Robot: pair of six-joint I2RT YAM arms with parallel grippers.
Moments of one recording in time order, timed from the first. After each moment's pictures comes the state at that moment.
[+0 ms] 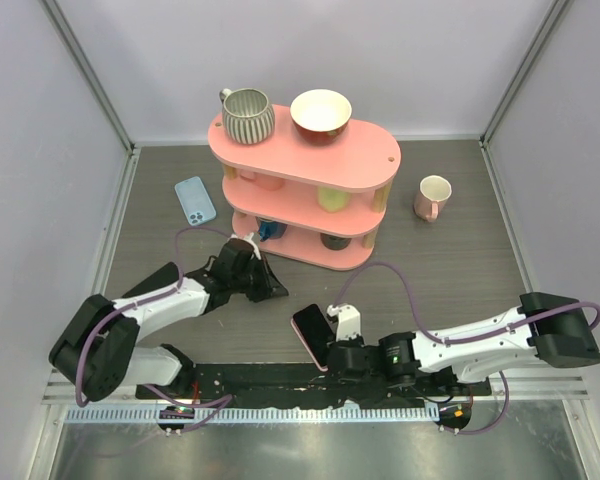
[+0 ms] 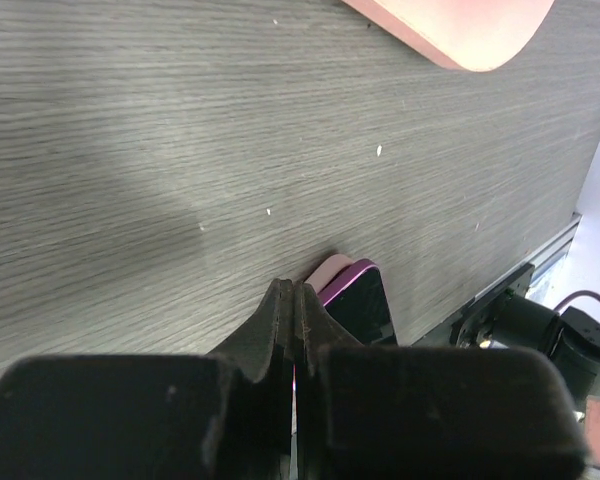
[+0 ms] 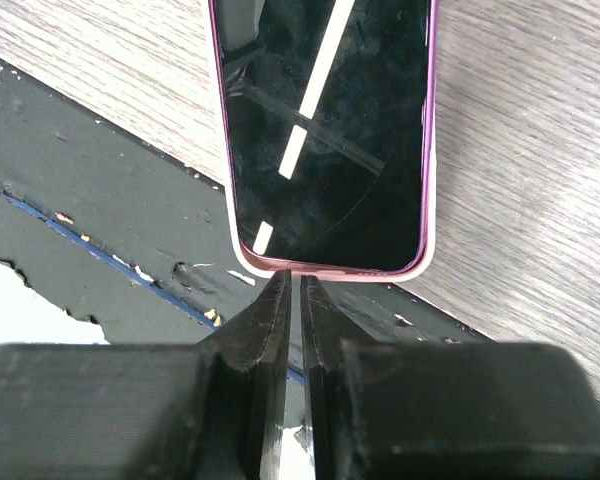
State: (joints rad) left arm -0.60 1.28 0.52 -0.02 0.26 -0.91; right arm 1.59 1.18 0.50 -0.36 0.43 1.11
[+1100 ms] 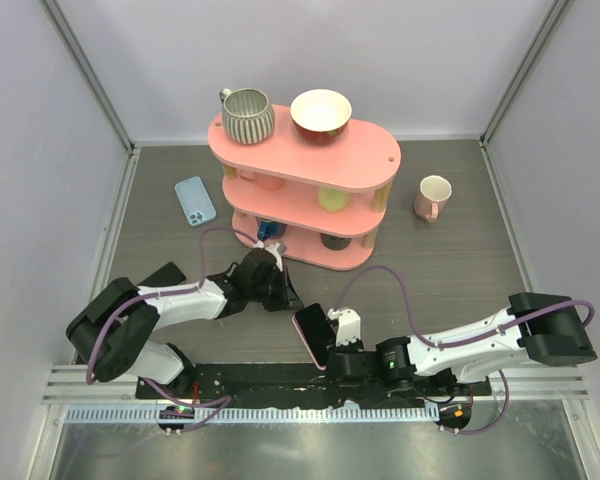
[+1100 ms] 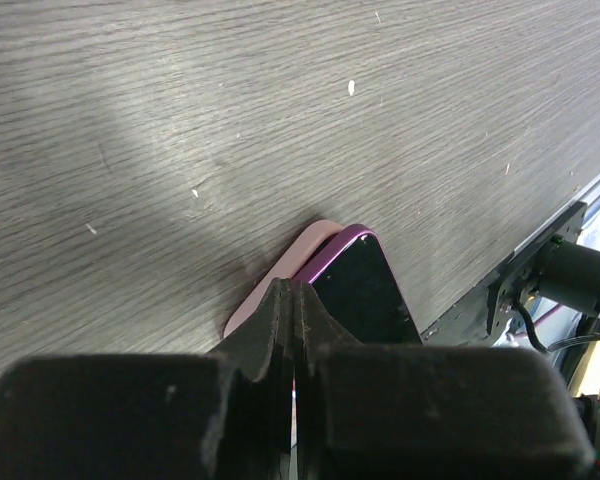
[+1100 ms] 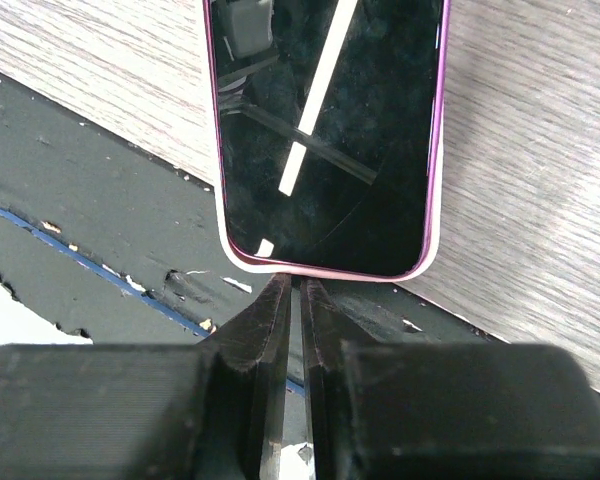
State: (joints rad) left arm -0.78 1.42 0.54 0.10 0.25 -0.87; right arm 1.62 1.23 0.49 -0.31 0.46 1.17
